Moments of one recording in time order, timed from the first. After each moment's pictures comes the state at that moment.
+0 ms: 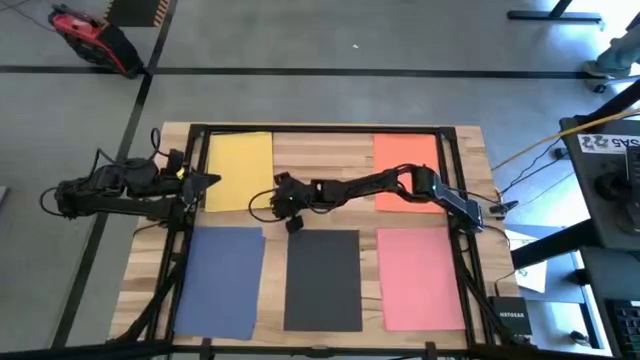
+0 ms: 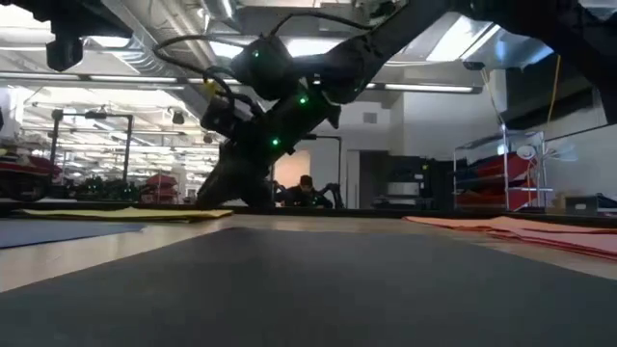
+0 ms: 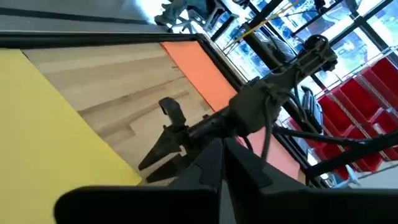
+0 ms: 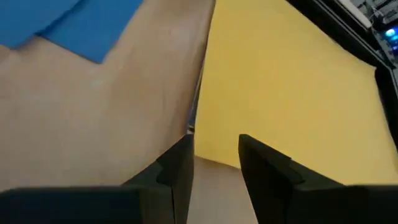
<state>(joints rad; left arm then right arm) -0.02 0.22 0.66 -0.75 -0.36 -0.83 -0.07 2.36 1.68 0.00 0.05 -0.61</state>
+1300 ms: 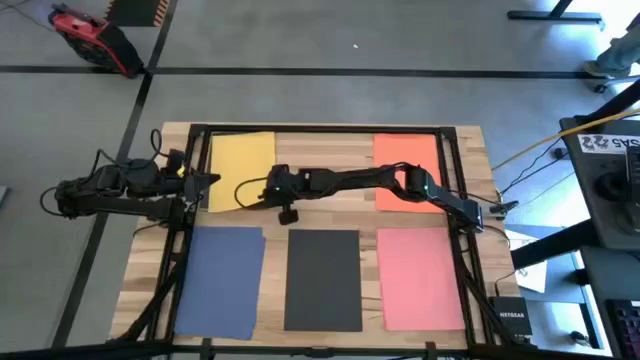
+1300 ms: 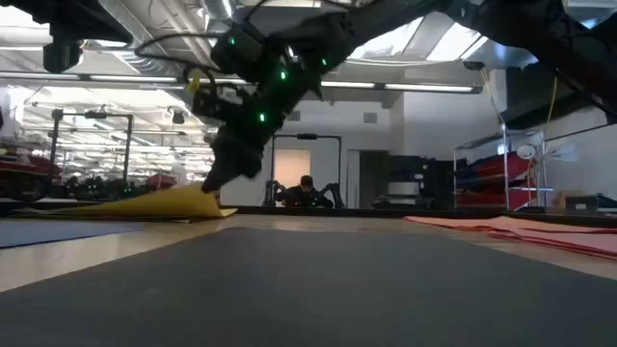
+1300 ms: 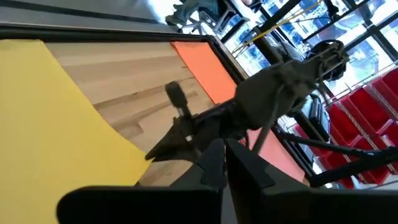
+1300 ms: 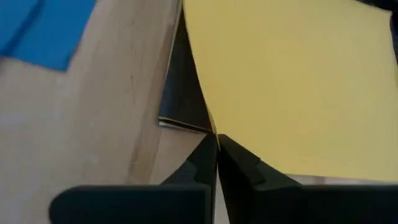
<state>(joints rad) -0.02 0.22 0.66 -0.77 -0.39 -0.88 -0.09 2.43 2.06 -0.51 0.09 -0.39</state>
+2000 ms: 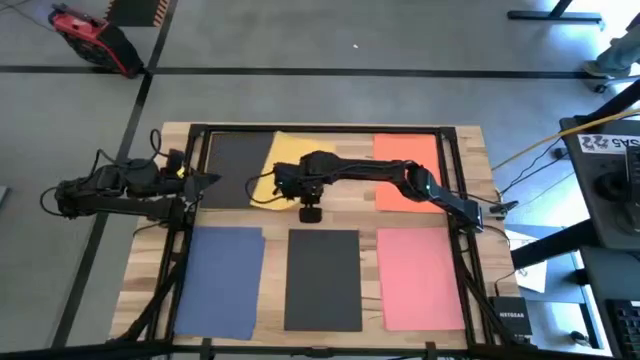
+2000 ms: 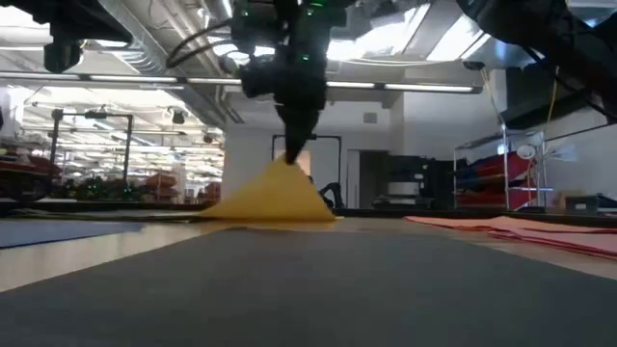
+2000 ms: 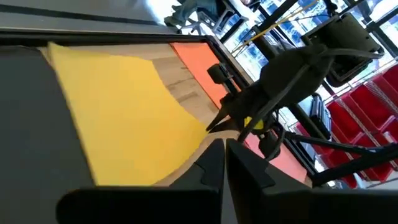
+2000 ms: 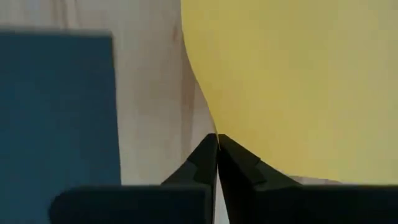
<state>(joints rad) -0.02 0.22 0.66 -0.77 -0.39 -0.86 -0.10 2.41 2.34 -1.36 0.03 -0.17</state>
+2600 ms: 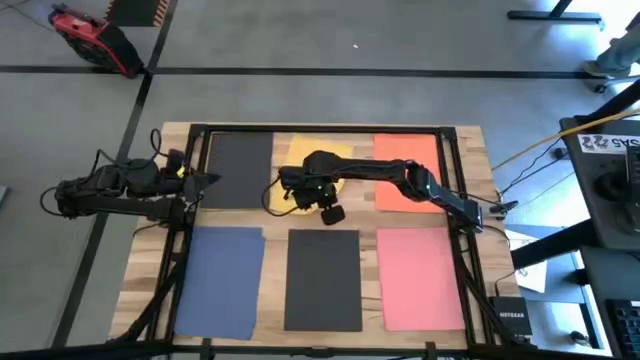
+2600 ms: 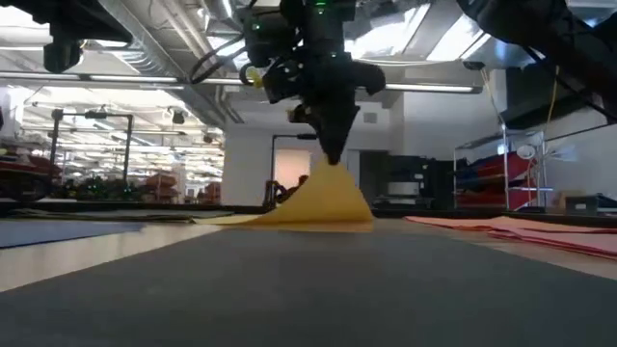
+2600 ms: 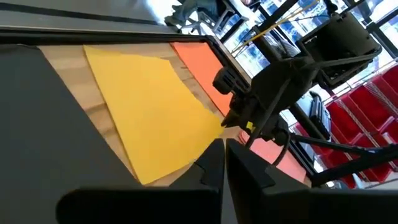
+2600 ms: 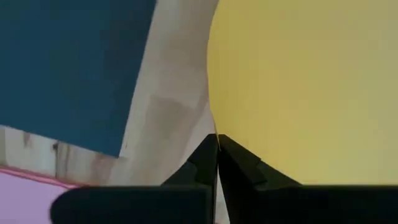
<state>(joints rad) -0.02 0.22 0.66 -0.77 -0.39 -0.87 -0.09 2.41 2.34 -1.57 -0.02 -0.46</state>
